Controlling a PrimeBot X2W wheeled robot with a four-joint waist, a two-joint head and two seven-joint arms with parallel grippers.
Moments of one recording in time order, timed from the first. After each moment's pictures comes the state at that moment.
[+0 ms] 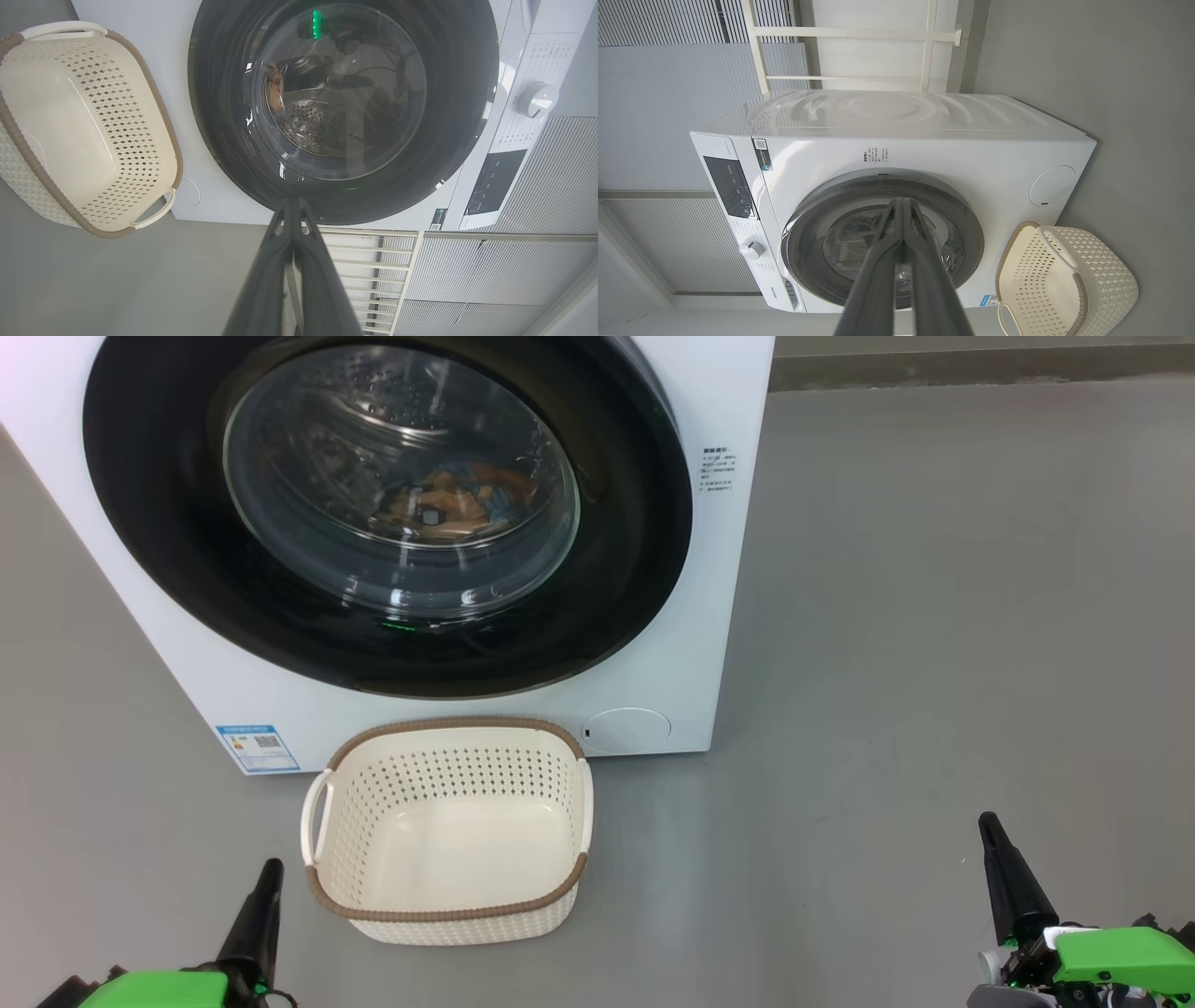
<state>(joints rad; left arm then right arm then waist) -0.07 0.03 0.08 0.26 -1.60 -0.12 0.11 -0.07 -0.05 -0.14 0.27 1.61 0.13 0.11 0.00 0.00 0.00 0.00</state>
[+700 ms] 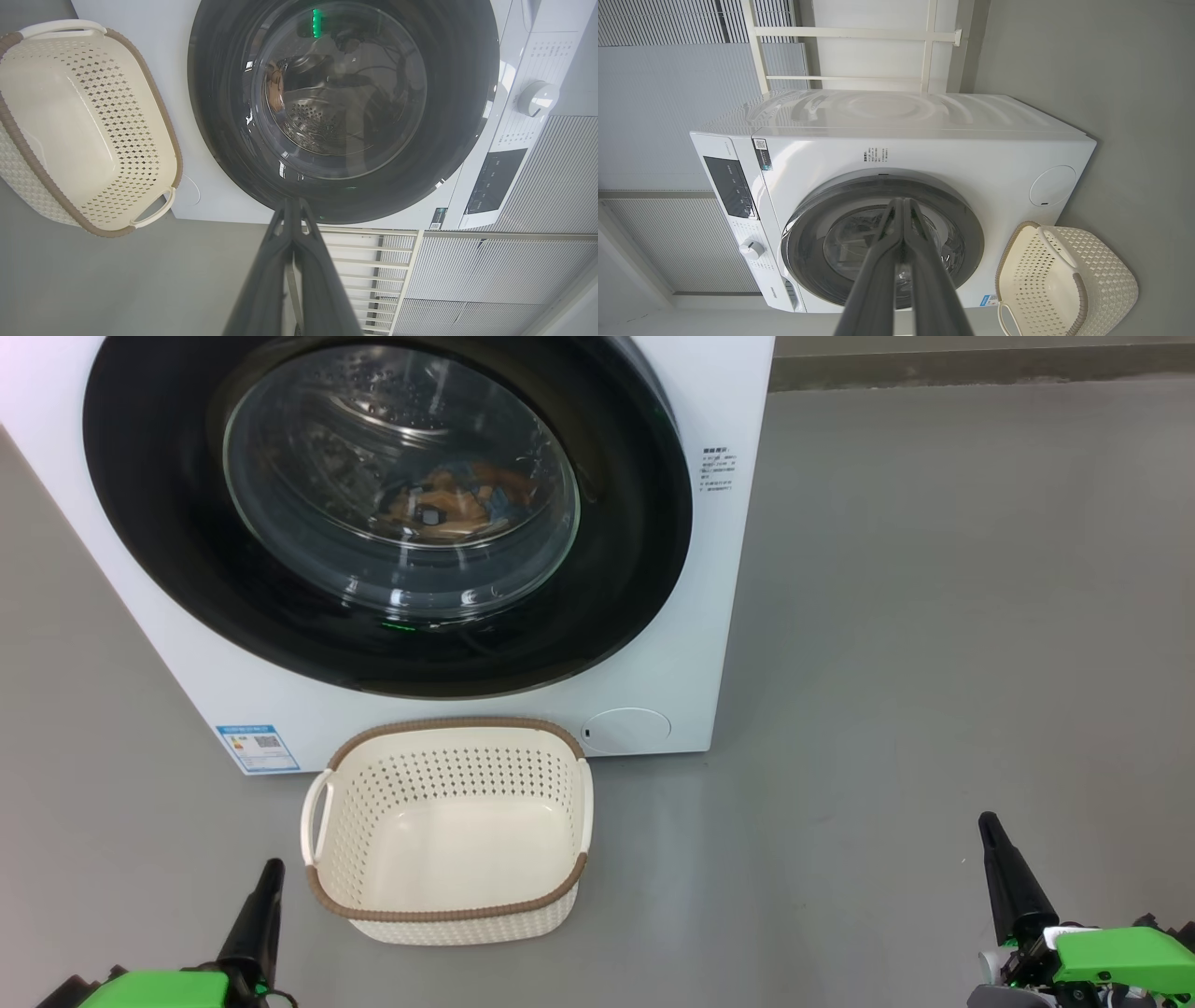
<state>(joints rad) -0.07 0.03 0.08 0.26 -1.60 -0.12 0.11 -0.07 -0.05 -0.14 0.27 1.61 0.13 0.11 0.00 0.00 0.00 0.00</state>
